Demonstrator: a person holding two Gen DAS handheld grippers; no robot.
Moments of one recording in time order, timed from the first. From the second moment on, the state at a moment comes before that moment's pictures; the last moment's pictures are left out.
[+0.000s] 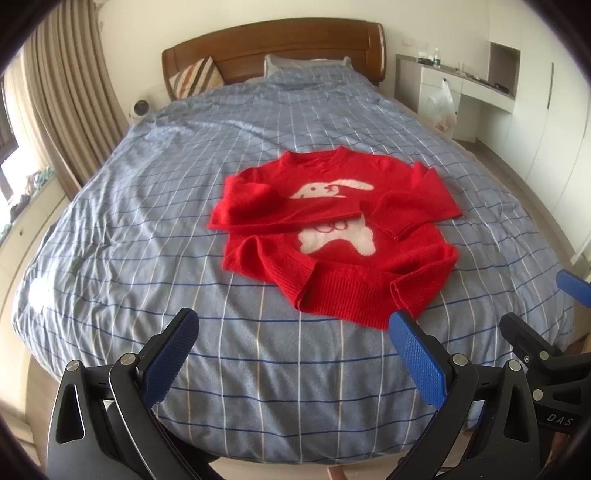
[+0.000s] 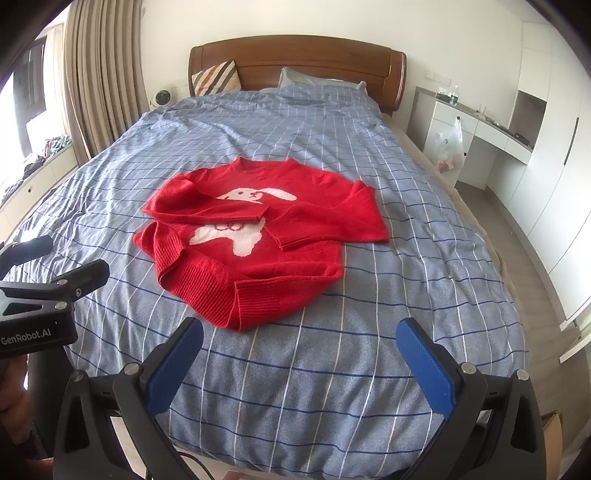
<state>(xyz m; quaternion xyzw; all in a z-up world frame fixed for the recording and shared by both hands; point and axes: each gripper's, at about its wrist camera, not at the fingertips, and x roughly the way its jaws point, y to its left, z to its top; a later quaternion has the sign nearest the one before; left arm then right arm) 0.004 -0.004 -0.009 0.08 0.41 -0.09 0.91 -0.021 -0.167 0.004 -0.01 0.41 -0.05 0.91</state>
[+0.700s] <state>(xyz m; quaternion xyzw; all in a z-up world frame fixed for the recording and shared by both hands) 0.002 0.000 -0.003 0.07 0.40 -0.09 0.91 -0.023 -0.166 0.001 0.00 0.41 -0.06 0.91</state>
